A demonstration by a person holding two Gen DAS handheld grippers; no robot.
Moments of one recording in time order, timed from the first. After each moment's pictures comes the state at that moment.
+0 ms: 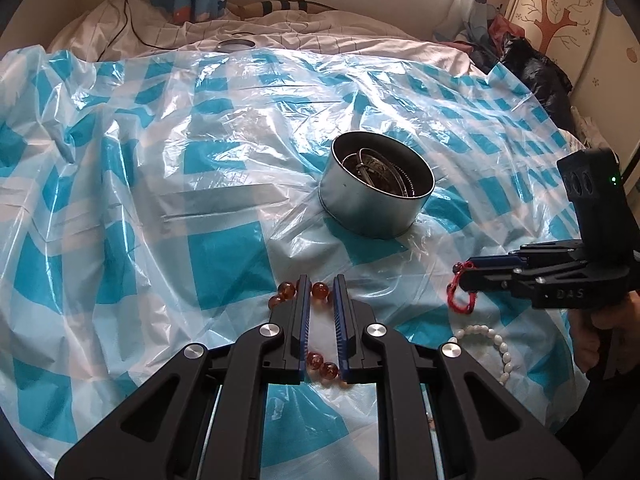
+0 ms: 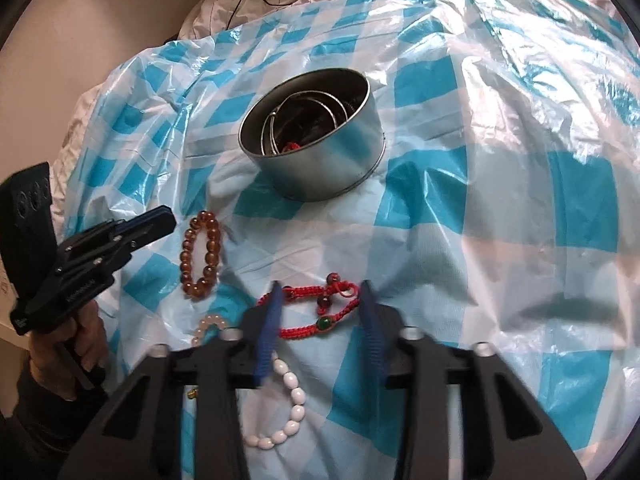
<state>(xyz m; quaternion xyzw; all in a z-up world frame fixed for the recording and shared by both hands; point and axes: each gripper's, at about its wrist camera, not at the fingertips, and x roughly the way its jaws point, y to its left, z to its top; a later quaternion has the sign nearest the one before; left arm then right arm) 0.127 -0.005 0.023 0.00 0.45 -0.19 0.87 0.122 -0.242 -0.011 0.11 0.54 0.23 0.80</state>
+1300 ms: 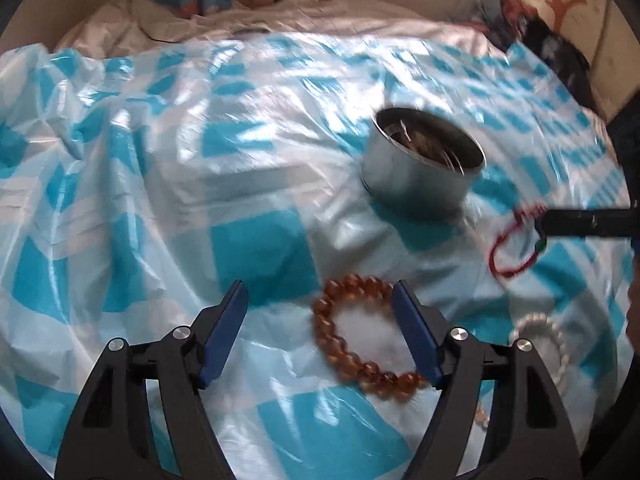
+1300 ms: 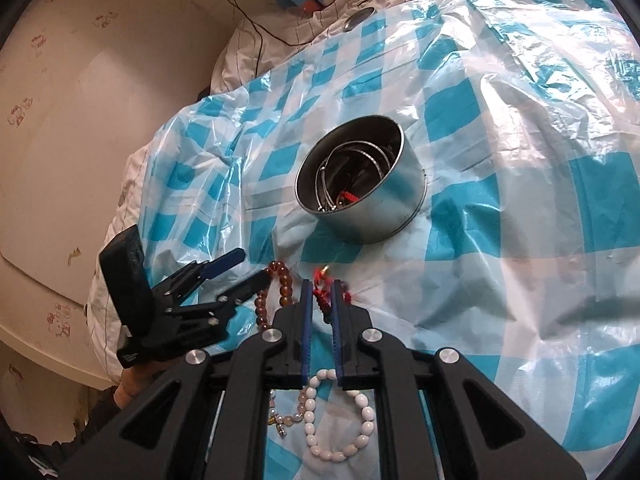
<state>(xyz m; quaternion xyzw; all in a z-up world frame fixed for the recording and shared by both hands) 0.144 -0.007 -0.010 0.05 0.46 -0.17 0.87 0.123 -0.254 0.008 0.23 0.49 0.29 0.79</state>
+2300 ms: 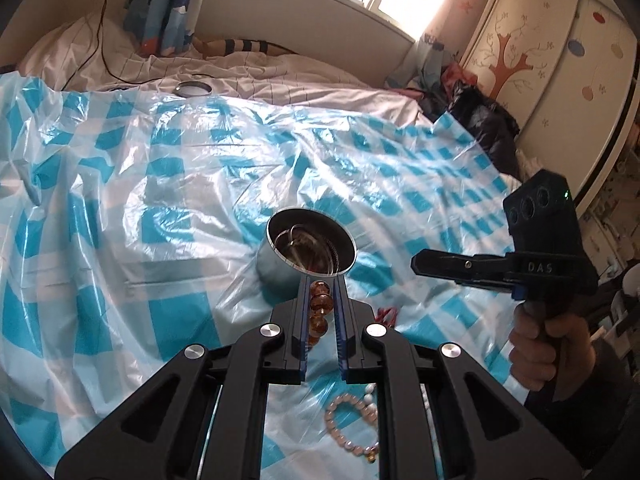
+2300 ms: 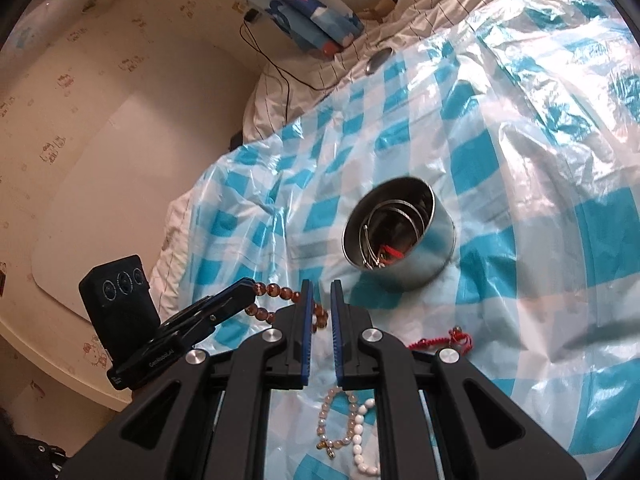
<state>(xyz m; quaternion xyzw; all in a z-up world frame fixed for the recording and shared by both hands) 0.131 -0.006 0.078 -0.08 0.38 -0.29 0.87 0.127 -0.273 0.043 0.31 0.42 0.31 0.79</state>
